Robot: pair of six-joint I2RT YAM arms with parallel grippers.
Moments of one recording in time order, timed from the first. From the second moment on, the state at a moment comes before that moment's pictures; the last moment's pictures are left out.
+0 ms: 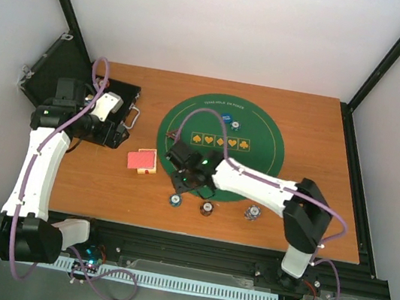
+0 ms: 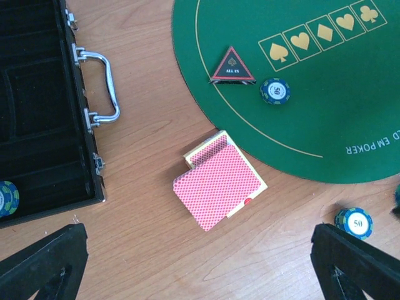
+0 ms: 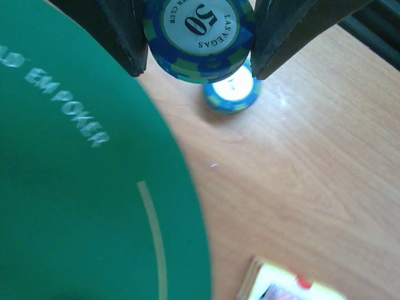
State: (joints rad) left arm 0.11 1.16 1.23 -1.06 0.37 0.36; right arm 1.09 1.83 1.41 -0.77 0.09 0.48
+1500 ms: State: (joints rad) left arm 0.11 1.16 1.25 -1.06 0.37 0.37; right arm 0.51 1.90 1.22 -0.65 -0.02 0.32
